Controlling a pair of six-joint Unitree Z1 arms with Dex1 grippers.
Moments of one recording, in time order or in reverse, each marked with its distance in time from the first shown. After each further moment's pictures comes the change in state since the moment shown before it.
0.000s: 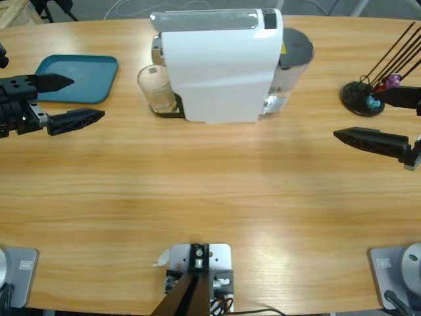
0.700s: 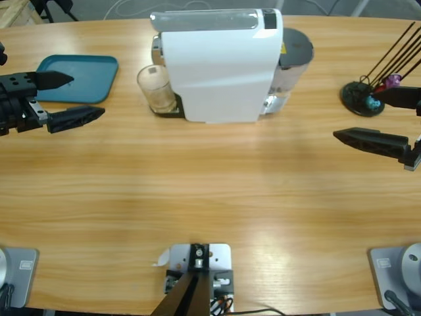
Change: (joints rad) arm 0 0.000 0.001 0.000 -0.016 0.000 0.000; arm 1 0.002 0.000 0.000 0.000 0.000 0.000
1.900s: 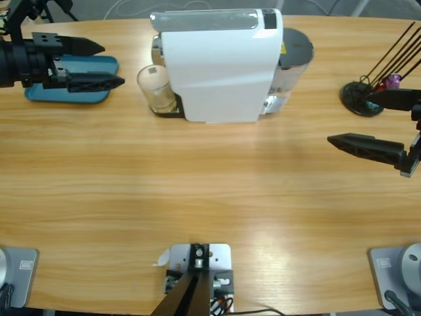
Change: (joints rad) arm 0 0.237 0.282 -0.207 -0.010 -0.444 0.213; arm 1 0.049 0.004 0.004 -0.020 -0.003 0.000
